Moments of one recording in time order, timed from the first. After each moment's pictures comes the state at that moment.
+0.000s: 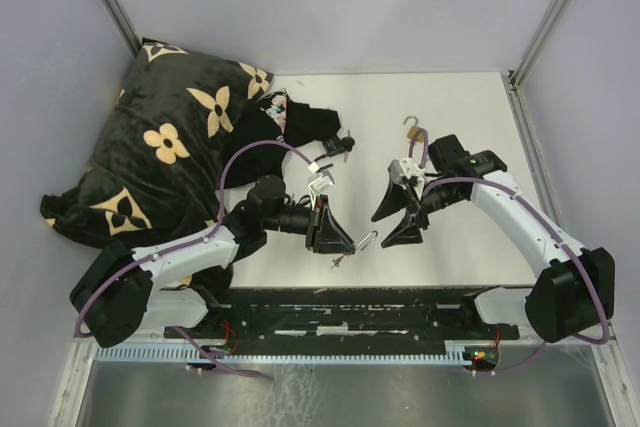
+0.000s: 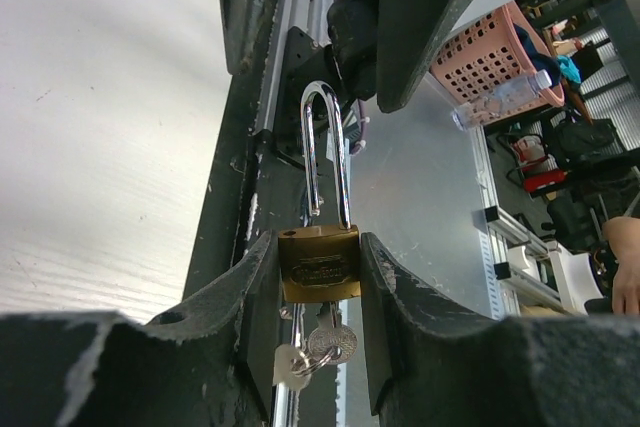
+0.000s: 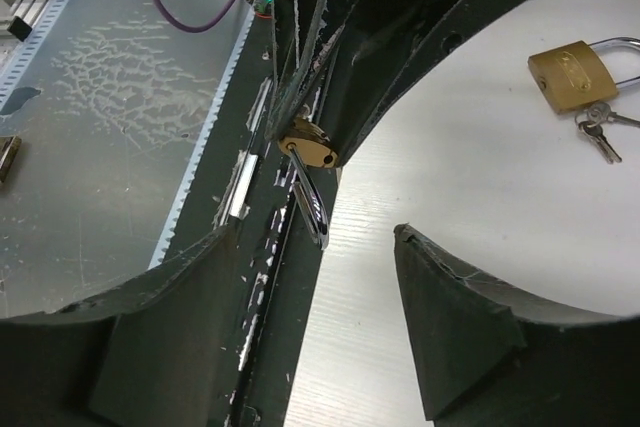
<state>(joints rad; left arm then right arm) -0.78 1.23 0.58 0.44 0.86 -0.58 0.33 1.30 1.06 -1.11 -1.31 -1.13</state>
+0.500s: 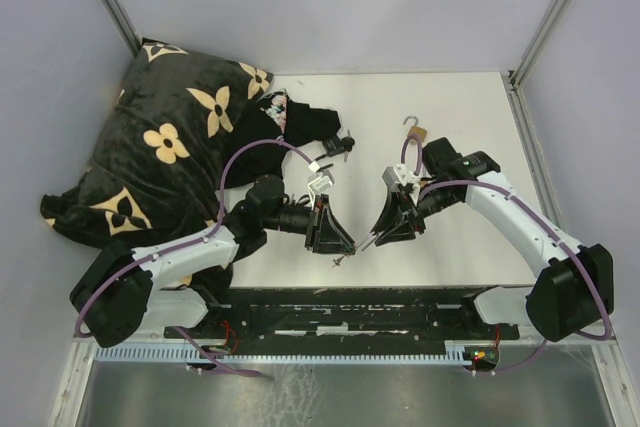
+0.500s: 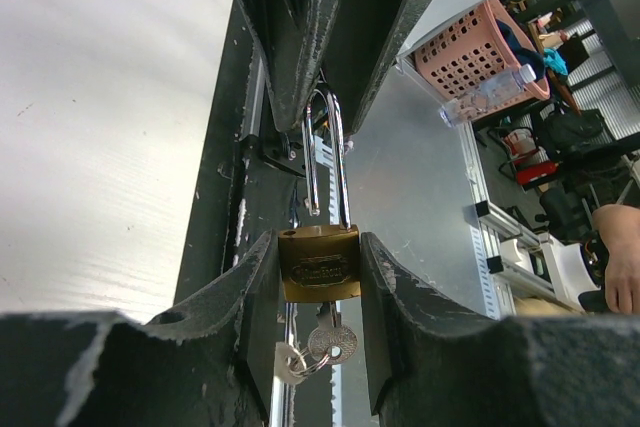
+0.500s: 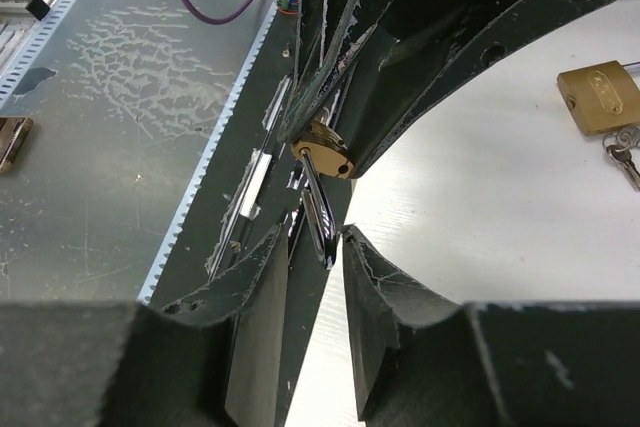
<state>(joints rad) -0.78 1.23 0.58 0.48 0.90 -0.60 0.40 1.31 1.06 -1.14 -1.32 -1.19</state>
